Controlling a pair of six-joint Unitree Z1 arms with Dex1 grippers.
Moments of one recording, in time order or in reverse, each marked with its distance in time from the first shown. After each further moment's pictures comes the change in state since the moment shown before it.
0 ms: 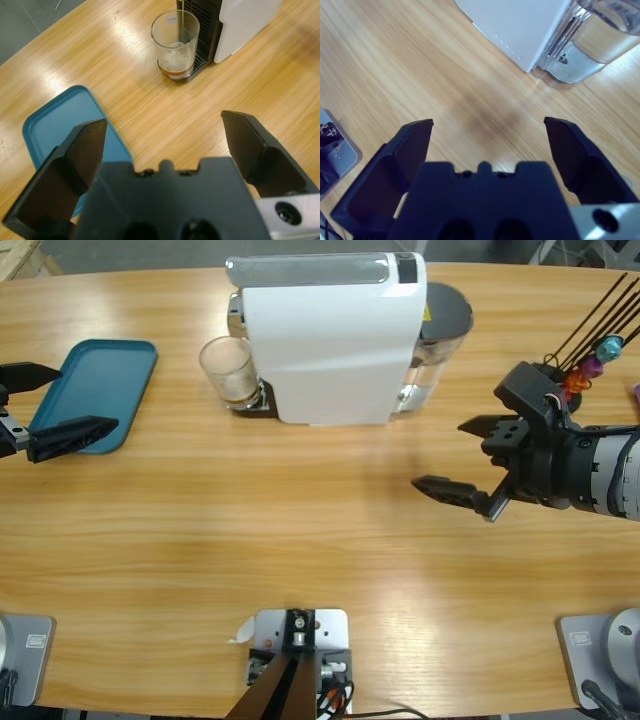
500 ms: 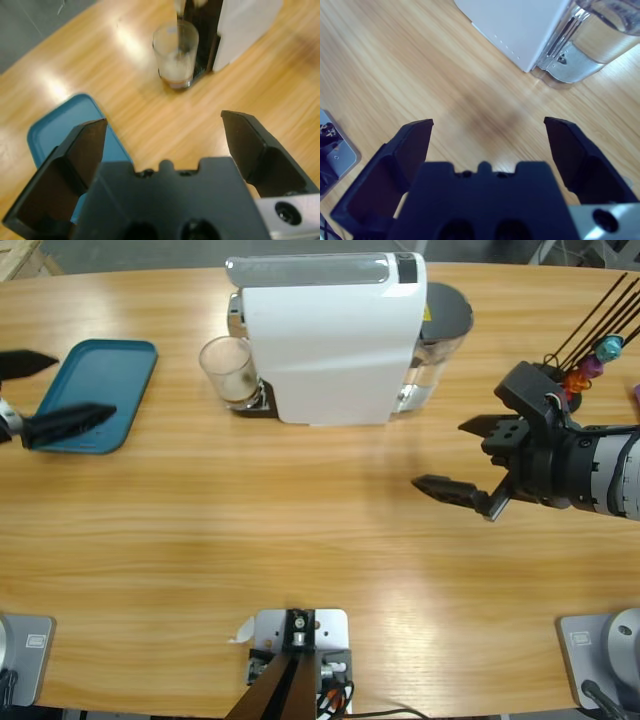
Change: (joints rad) arm 0 0.000 0.008 -0.055 0.001 -0.003 0.002; arm 1 0.000 0.000 0.000 -0.002 -0.004 0.000
